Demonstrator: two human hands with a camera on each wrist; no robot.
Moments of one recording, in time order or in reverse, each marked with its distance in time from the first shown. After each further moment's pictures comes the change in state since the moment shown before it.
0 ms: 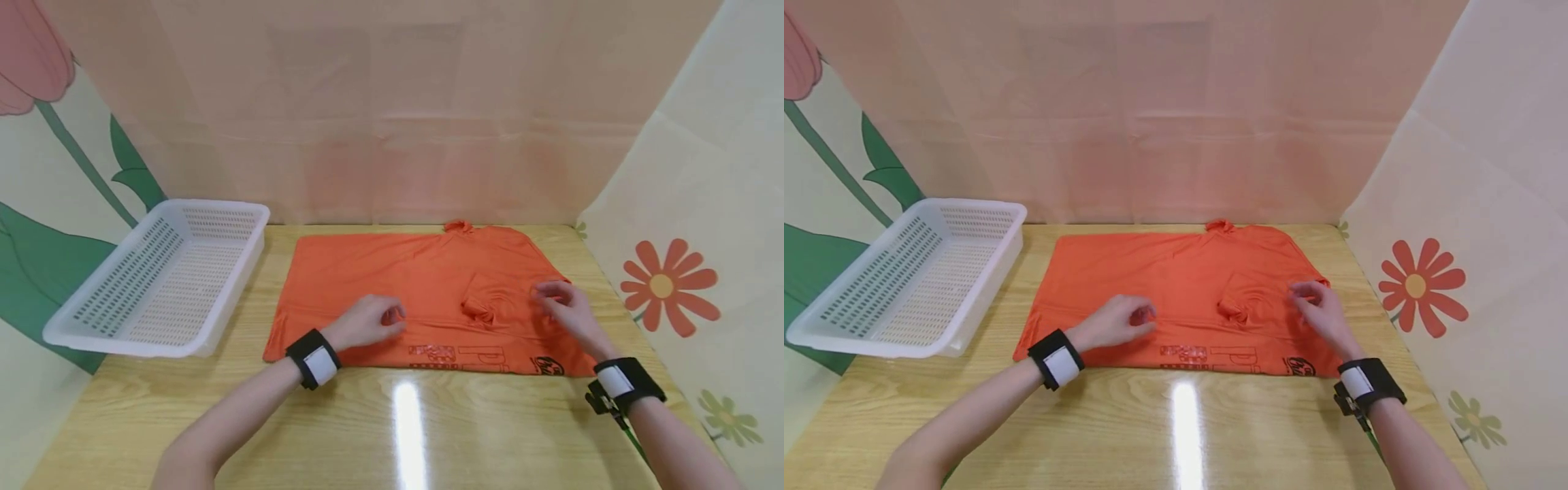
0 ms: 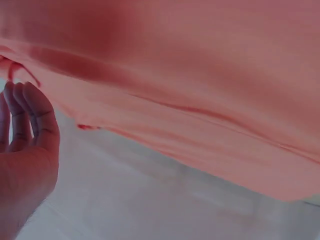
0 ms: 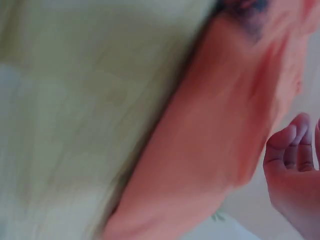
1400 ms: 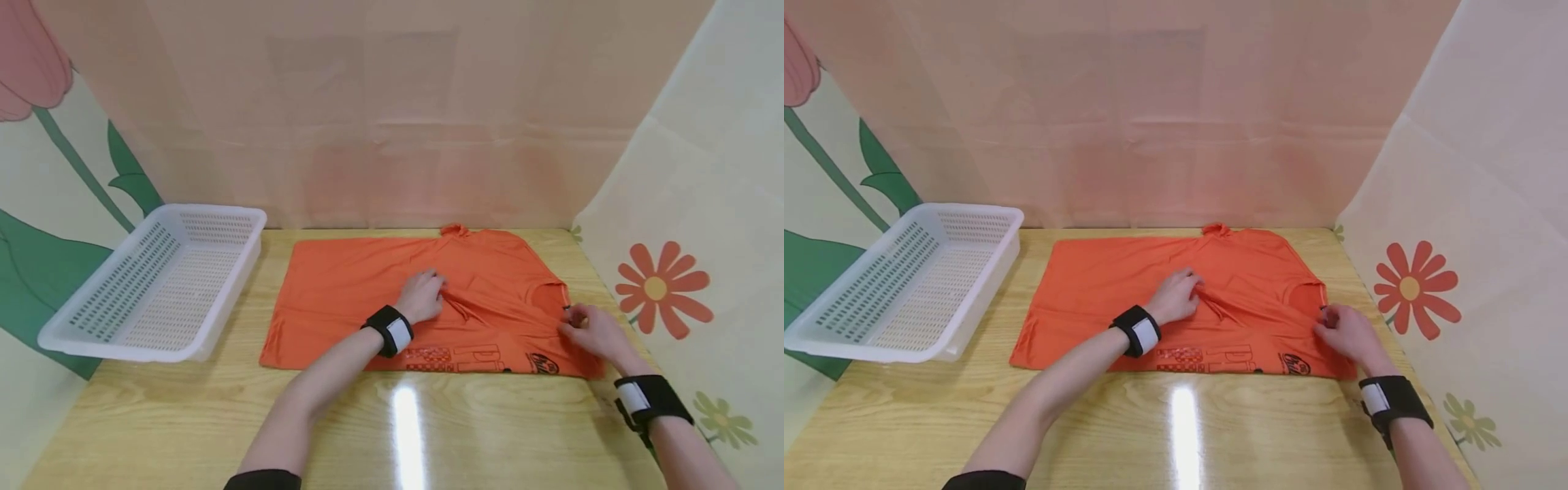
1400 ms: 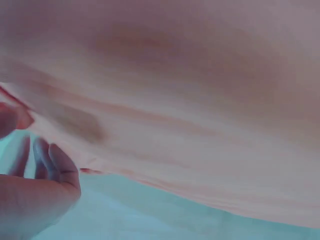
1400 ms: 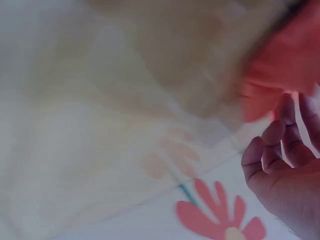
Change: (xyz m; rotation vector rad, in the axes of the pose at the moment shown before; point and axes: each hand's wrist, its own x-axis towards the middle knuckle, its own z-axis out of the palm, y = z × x) left_hand 0.117 0.023 0.052 0.247 0.106 -0.072; right_hand -0.019 0.028 -0.038 -0.616 -0.098 0.125
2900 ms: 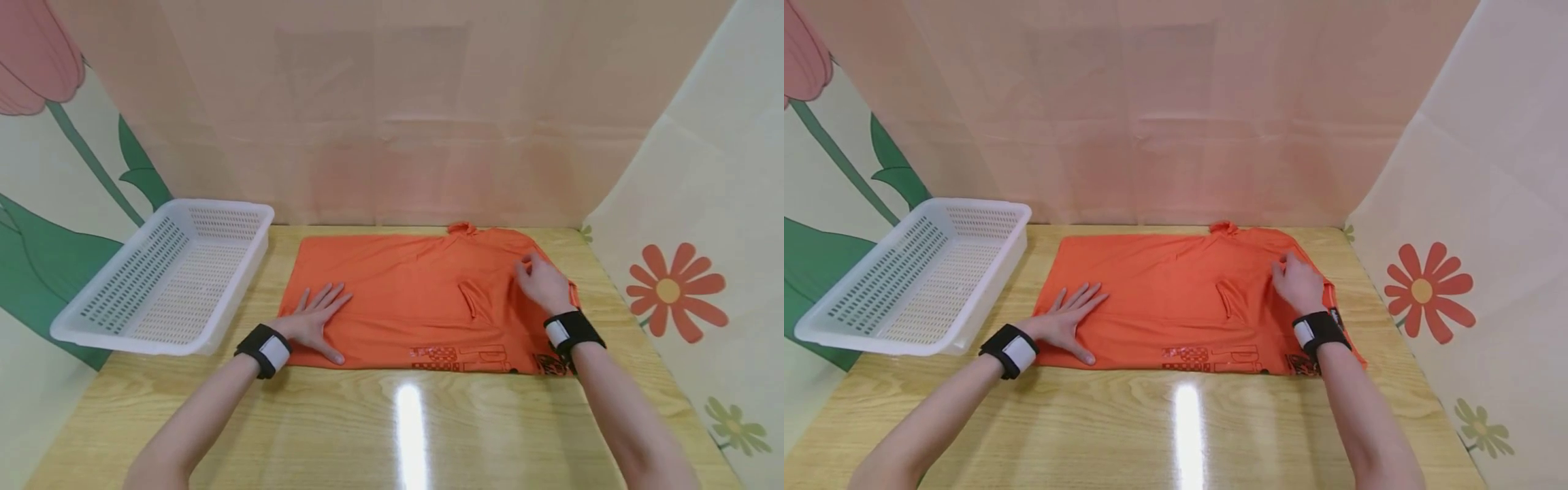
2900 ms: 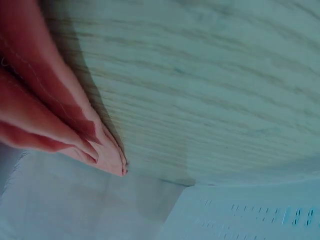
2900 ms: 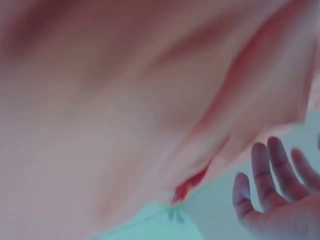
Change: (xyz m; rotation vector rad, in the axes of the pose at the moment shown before) left_hand -0.161 -0.147 -0.074 -0.100 -0.391 -0.060; right_hand 0.098 -0.072 0.022 -0.039 0.220 -0.025
